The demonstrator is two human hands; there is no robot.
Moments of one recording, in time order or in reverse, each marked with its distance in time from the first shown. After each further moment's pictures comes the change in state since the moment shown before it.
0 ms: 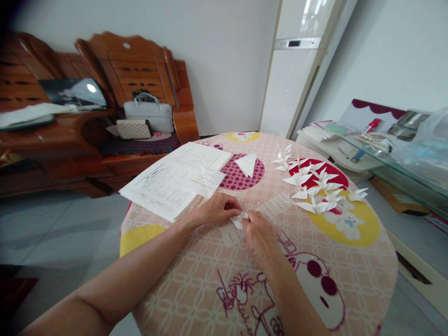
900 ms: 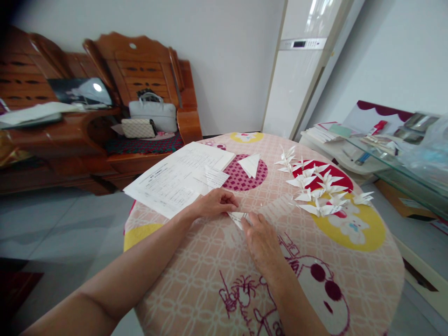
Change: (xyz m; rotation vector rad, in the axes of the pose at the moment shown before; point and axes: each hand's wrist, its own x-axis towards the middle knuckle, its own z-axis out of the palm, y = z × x) left_hand 0.003 -0.033 -0.014 -0.318 -0.098 -0.056; right_hand 0.001 -0.007 -0.003 -0.107 -0.069 -0.006
